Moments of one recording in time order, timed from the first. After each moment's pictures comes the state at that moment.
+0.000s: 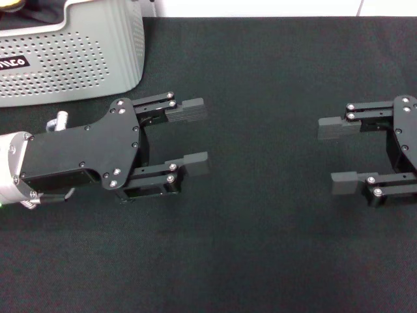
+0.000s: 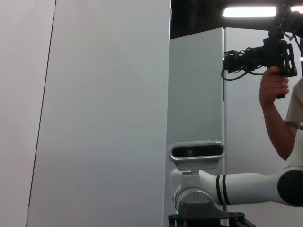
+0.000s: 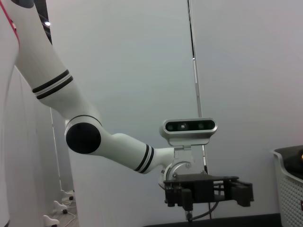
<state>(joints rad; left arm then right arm) -0.39 -1.97 1.23 0.54 1.22 1.91 -1.06 0.46 2.02 -0.99 -1.00 -1.57 -1.98 1.48</state>
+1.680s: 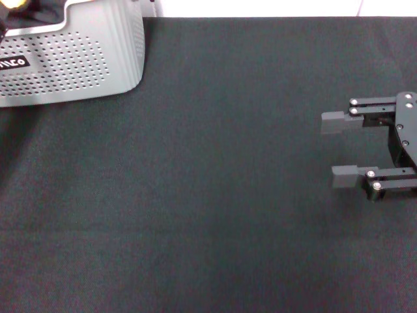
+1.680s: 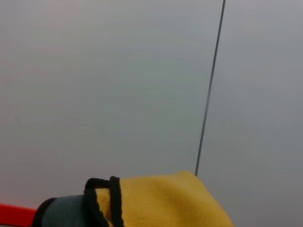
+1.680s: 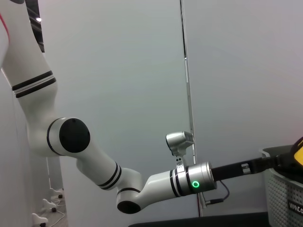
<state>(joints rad) -0.34 -2.09 0.44 0.39 1.18 1.43 -0.88 0.46 2.02 -0.98 -1.00 -1.57 -1.95 1.46</state>
